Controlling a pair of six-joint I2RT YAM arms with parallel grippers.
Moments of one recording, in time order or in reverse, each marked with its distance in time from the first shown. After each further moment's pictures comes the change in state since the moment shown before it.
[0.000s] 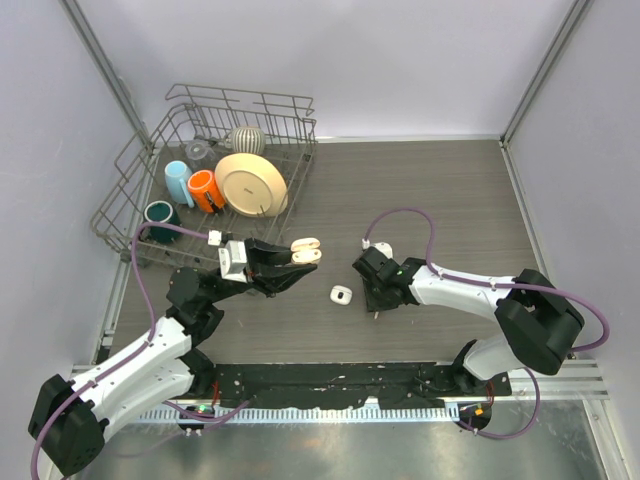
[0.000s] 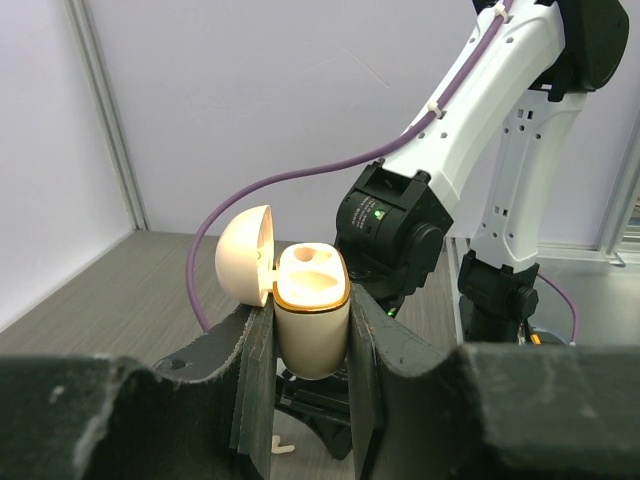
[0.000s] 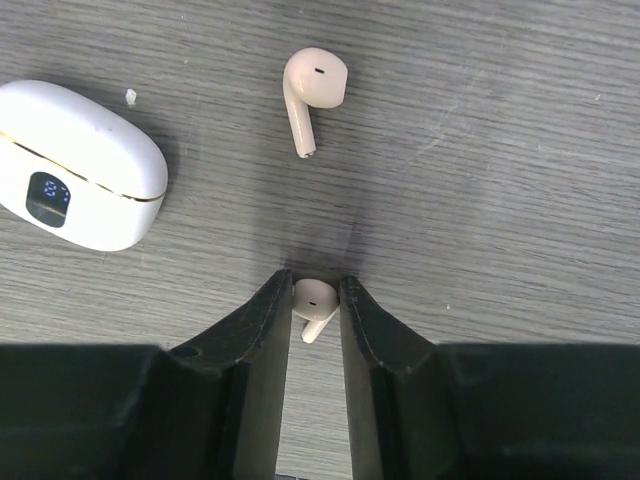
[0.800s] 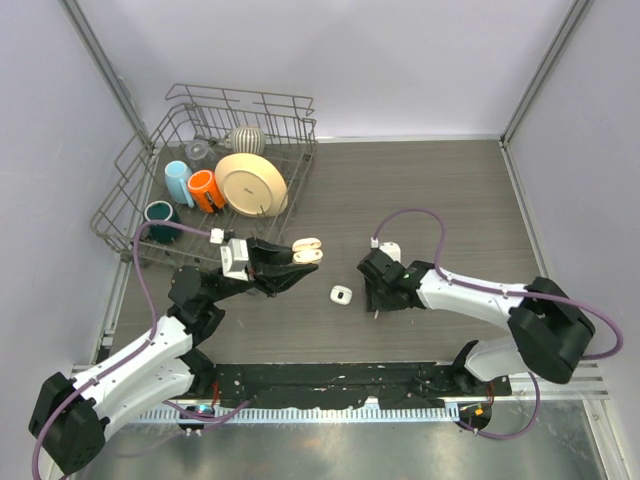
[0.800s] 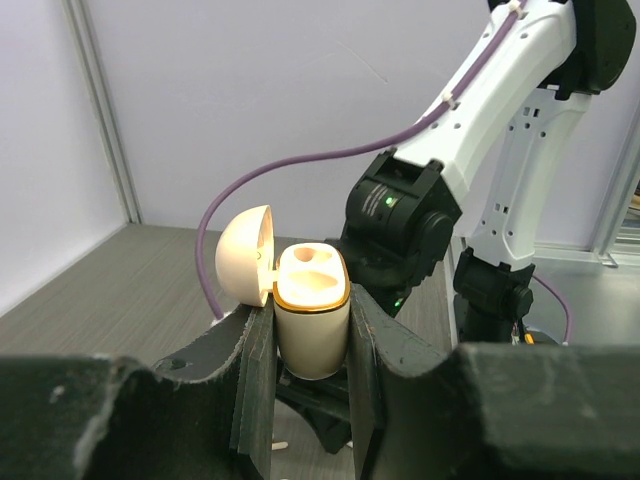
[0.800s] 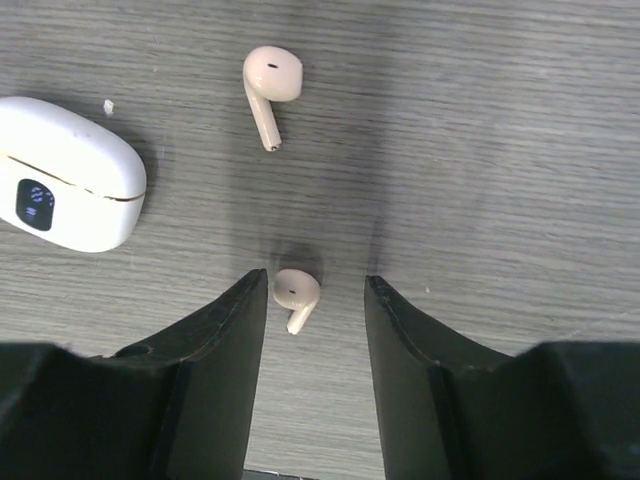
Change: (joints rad) left arm 0.000 0.008 0.000 0.000 -0.001 -0.015; right arm 0.004 -0.034 -0.018 -0.011 0.042 0.062
